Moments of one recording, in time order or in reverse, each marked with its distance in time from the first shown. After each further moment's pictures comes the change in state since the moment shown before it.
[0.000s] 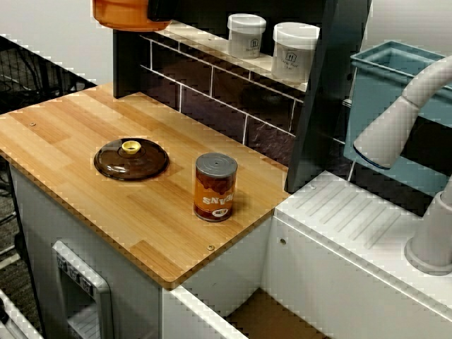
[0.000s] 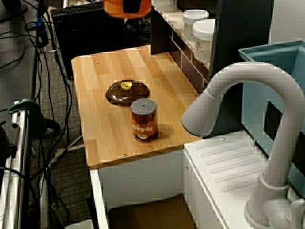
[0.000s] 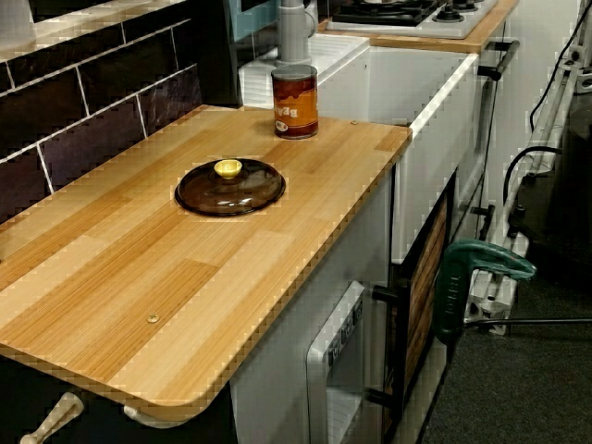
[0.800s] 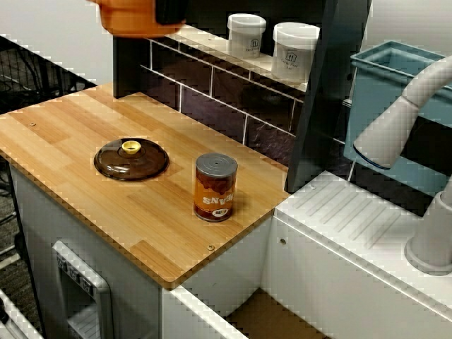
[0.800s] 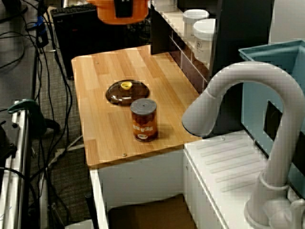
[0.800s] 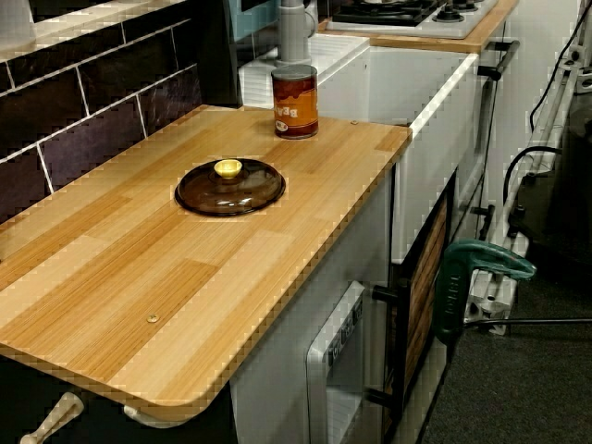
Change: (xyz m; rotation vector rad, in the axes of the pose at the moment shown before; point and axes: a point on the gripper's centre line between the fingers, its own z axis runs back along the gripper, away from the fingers) arm -0.017 -0.043 0.007 -0.073 -0.083 -0.069
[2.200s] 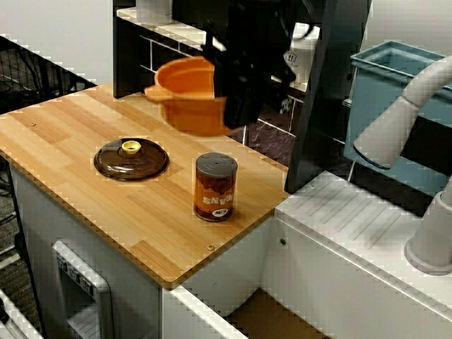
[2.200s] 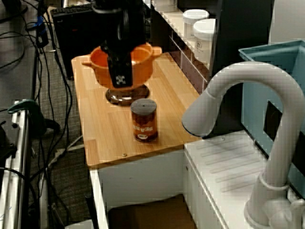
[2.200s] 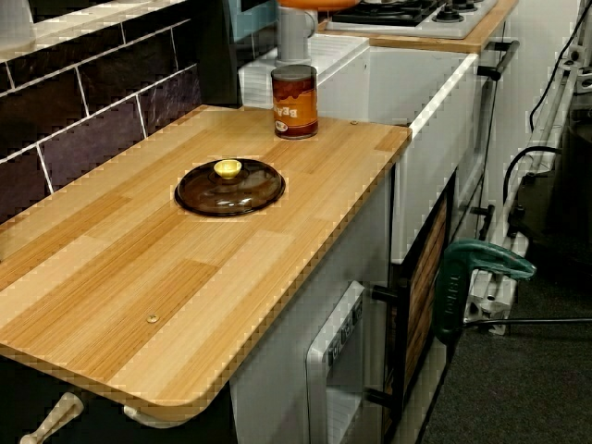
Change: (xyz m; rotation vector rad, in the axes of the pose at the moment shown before) arm -0.016 -0.116 -0.050 0.089 -0.056 -0.049
